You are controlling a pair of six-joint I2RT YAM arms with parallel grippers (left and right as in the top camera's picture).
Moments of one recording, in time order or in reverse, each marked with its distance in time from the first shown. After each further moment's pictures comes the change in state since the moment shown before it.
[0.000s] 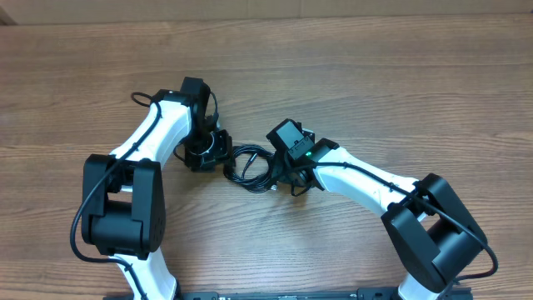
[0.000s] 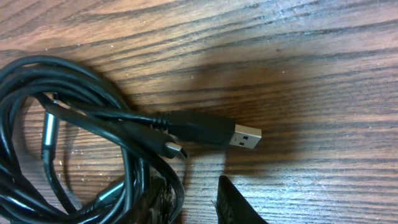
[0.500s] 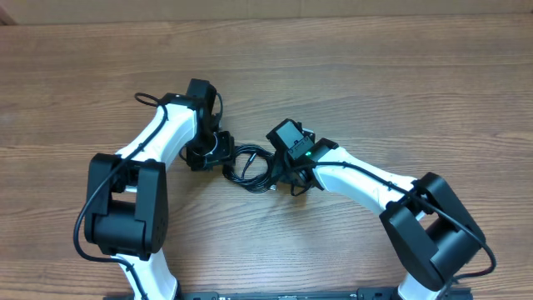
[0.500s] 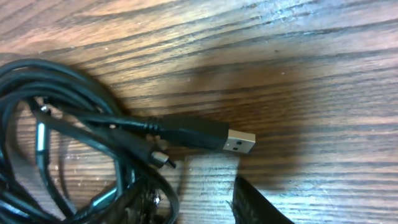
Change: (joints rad) left arm -0.029 0.001 -0.030 0.083 -0.089 -0.023; right arm 0.000 0.010 0.000 0.008 0.000 0.007
